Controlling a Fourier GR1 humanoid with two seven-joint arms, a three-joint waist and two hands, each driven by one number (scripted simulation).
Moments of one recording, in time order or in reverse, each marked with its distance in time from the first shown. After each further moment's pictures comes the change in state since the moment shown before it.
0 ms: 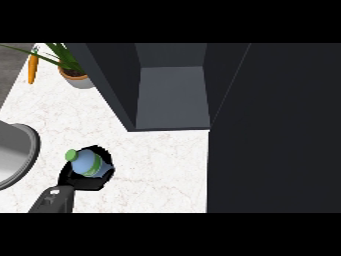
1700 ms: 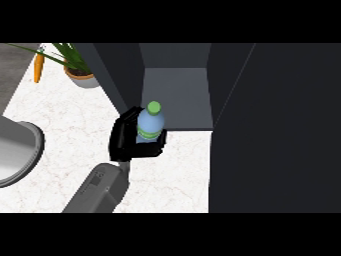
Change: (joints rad) left arm -0.014 -0.175 -0.425 -0.576 0.473 0.781 0.216; right arm -0.020 0.014 -0.066 0.021 -0.023 0.024 -0.006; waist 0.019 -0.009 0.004
